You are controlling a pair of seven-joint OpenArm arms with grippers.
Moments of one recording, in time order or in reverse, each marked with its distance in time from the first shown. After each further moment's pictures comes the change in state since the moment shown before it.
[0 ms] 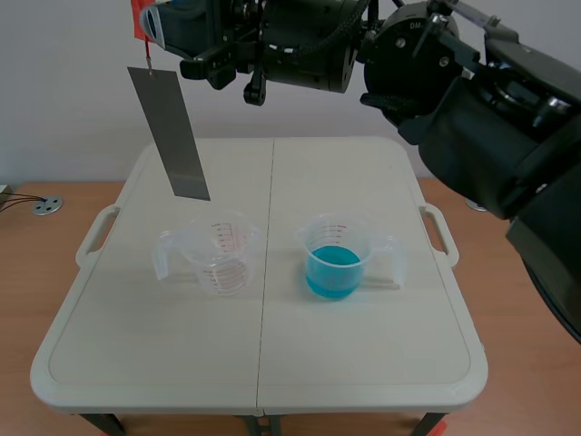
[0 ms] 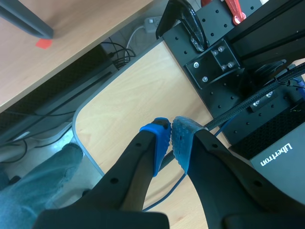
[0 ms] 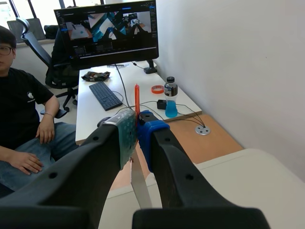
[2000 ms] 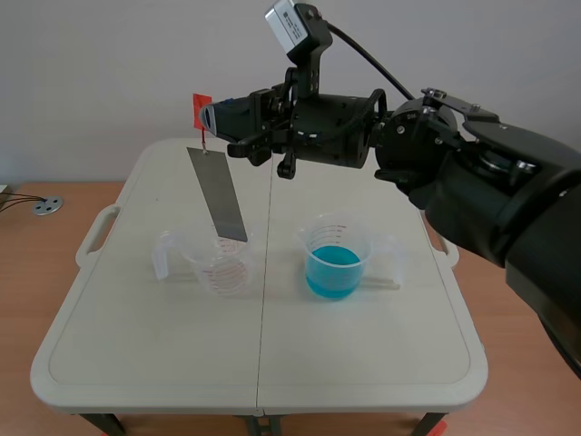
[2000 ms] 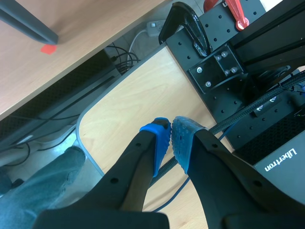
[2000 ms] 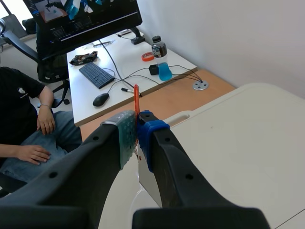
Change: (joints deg) left arm -0.9 0.0 0.0 0.0 0.0 0.0 0.0; right arm -2.3 -0.1 0.0 -14.8 -1.3 1.9 4.3
